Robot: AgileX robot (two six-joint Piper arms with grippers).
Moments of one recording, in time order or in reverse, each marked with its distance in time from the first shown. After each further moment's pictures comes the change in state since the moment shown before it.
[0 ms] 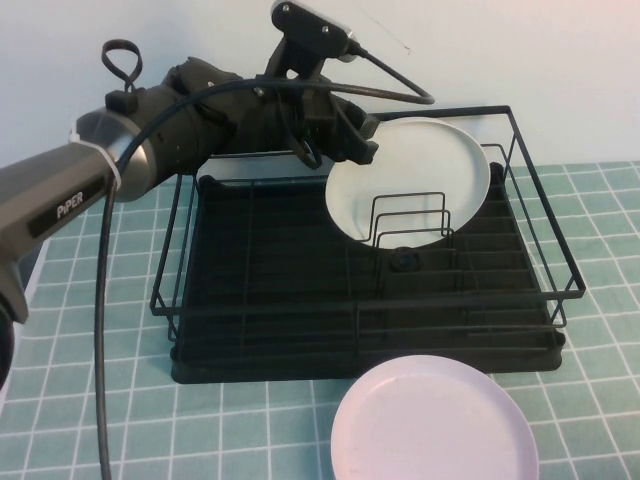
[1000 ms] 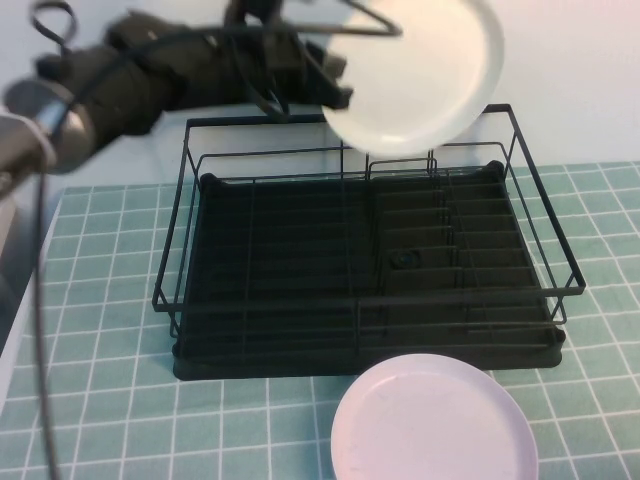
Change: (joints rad) right arm 0.000 0.000 0.000 0.000 0.000 0.000; left arm 0.053 -0.098 -0.008 -0.053 0.036 -0.017
